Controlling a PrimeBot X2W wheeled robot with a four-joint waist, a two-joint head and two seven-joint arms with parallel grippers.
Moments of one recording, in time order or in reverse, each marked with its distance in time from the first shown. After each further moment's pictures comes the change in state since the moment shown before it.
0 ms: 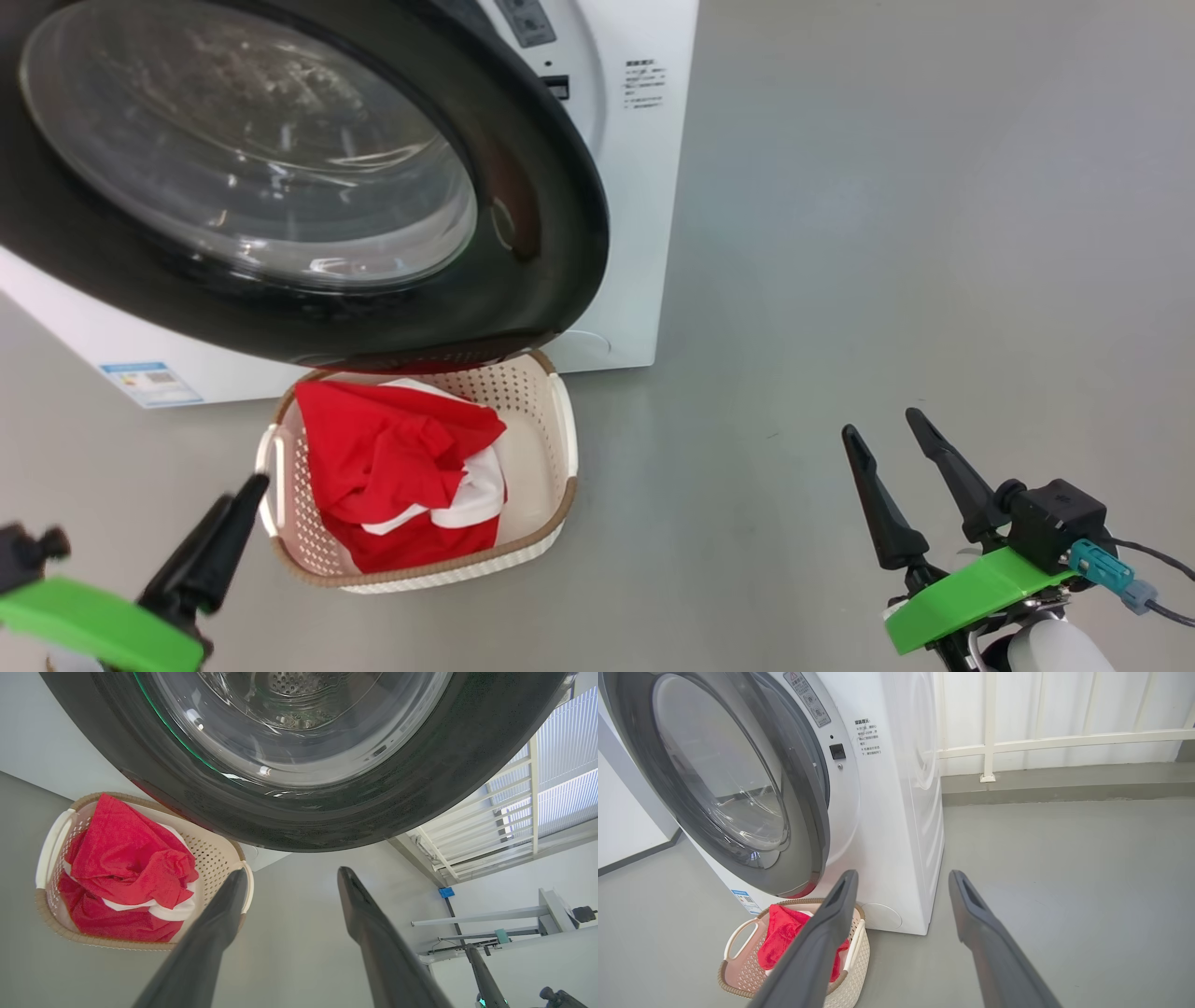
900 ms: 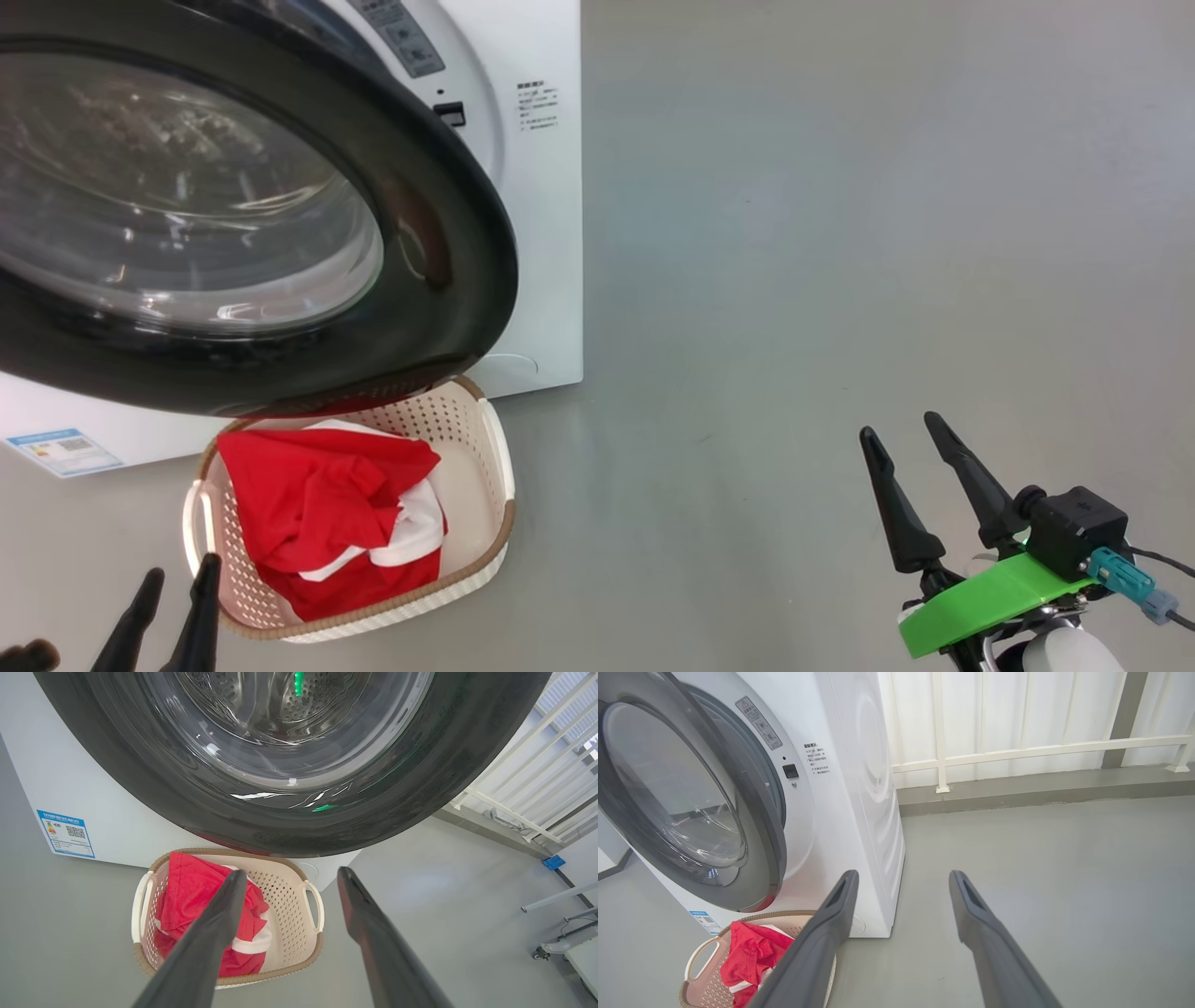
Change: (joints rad) left arm 0.132 -0.094 0.073 0.165 0.492 0.000 -0.342; right arm 0.024 0.000 -0.030 -0.021 0.005 0.000 0.000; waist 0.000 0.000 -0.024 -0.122
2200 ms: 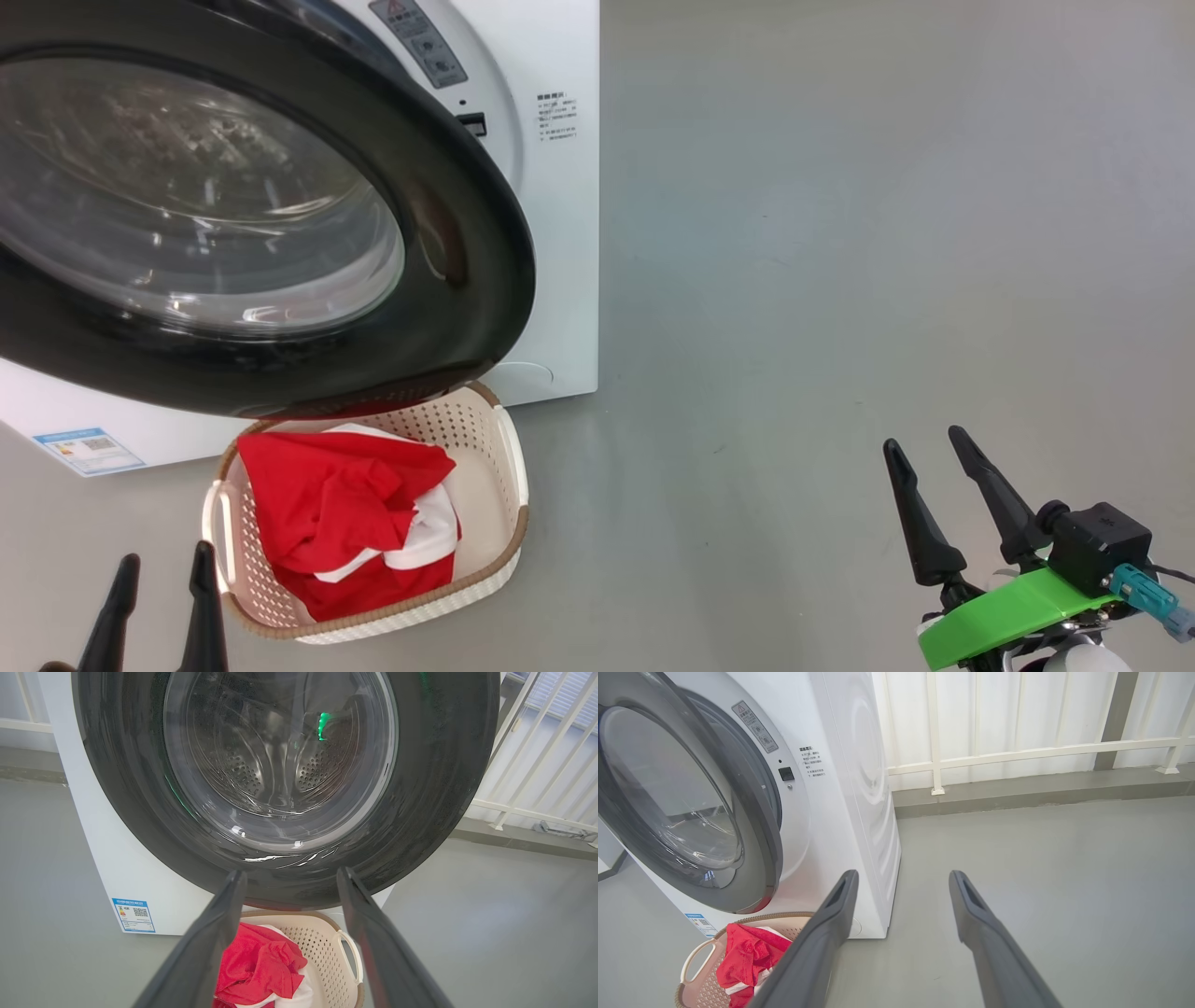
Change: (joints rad) left arm 0.101 -0.300 0.356 -0.173 0.541 0.000 -0.003; right arm 0.036 -0.006 -0.035 -0.015 0.000 0.000 0.000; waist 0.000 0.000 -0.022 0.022
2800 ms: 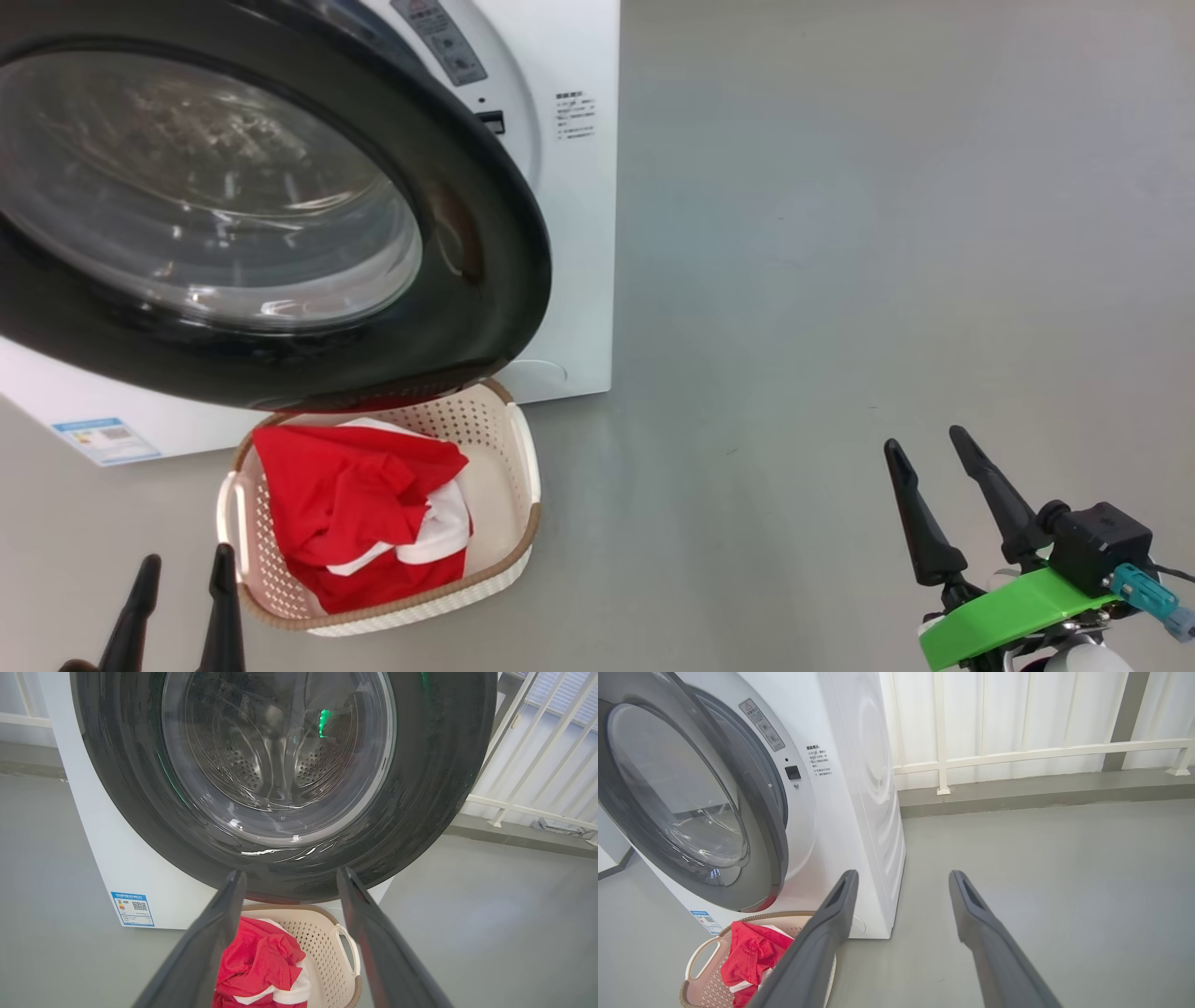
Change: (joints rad) left arm -0.001 0.000 -0.030 0.007 -0.002 0.000 0.000; right arm 0.000 -0.004 0.001 0.000 0.000 0.000 0.000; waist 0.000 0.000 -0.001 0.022
